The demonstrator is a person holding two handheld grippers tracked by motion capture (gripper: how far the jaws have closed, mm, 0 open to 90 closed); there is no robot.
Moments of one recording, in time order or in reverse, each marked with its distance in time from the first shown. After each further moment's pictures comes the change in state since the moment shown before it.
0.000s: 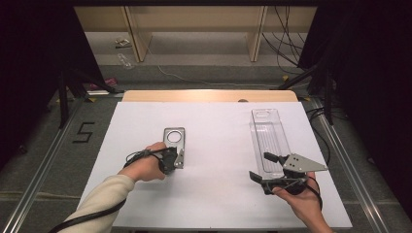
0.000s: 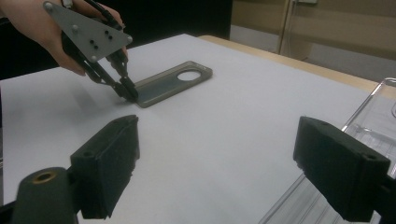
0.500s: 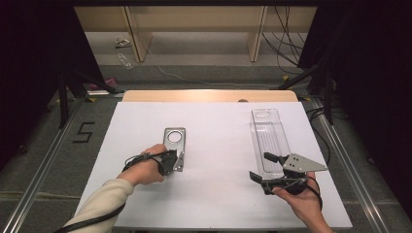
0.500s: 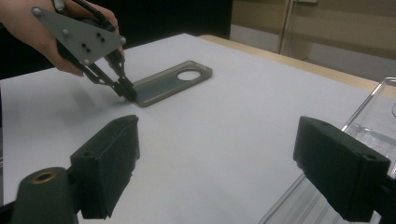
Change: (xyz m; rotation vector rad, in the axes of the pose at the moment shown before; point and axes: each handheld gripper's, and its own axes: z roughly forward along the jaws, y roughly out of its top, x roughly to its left) left arm -0.008 -0.002 -0.001 -0.009 0.047 0.052; right arm 0.000 0.000 0.000 0.002 0.000 -0.001
